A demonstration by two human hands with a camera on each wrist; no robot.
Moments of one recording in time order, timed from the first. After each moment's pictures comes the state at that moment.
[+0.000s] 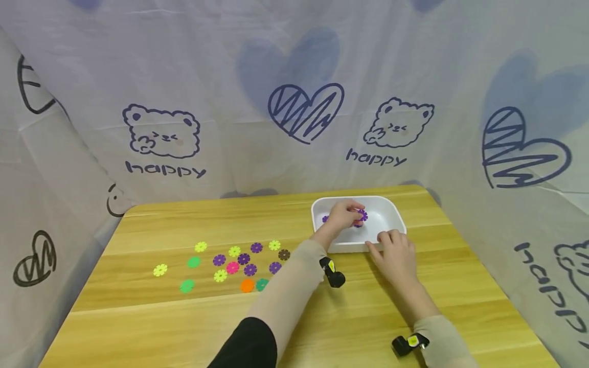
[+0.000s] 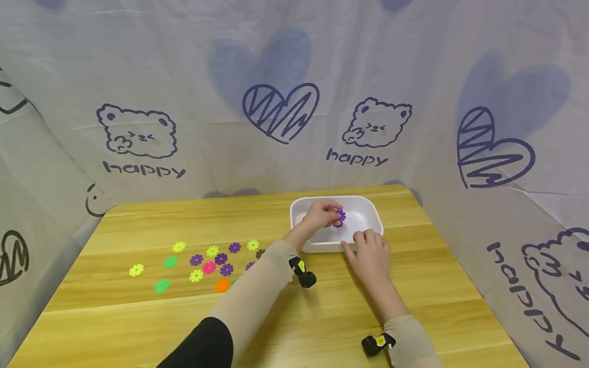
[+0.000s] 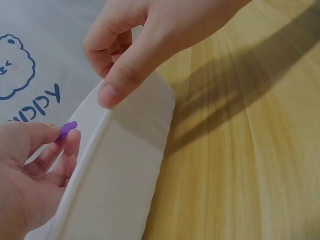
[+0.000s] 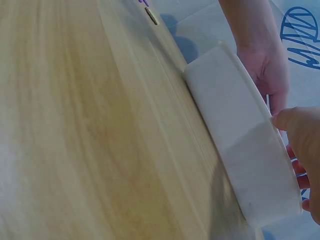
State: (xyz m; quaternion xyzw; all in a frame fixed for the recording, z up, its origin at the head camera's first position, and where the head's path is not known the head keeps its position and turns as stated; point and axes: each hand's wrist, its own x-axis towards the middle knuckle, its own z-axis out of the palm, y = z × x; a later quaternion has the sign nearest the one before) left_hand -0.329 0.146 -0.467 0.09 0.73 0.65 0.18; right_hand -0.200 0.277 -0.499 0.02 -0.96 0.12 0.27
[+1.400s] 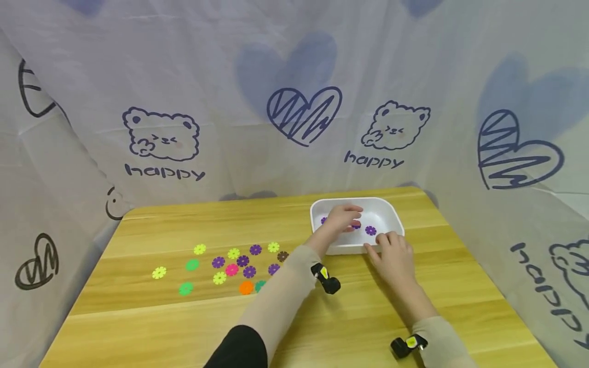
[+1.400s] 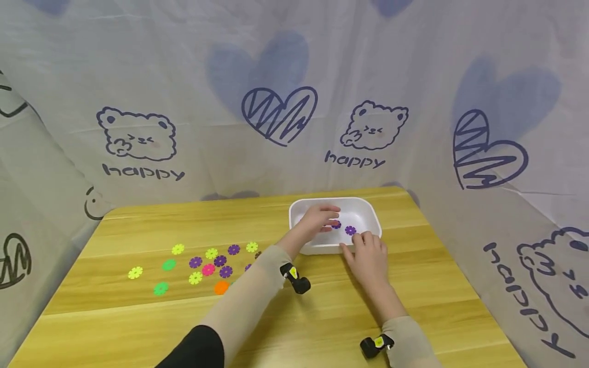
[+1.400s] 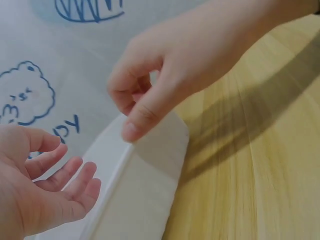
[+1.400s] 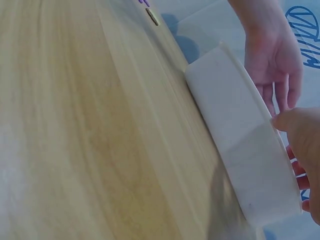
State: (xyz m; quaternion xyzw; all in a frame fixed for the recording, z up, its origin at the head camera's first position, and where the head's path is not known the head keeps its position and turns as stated) left_hand -0.312 0.137 -0.448 0.05 0.72 0.65 0.22; right_hand -0.199 0.274 -0.496 0.01 -0.96 0.12 0.25
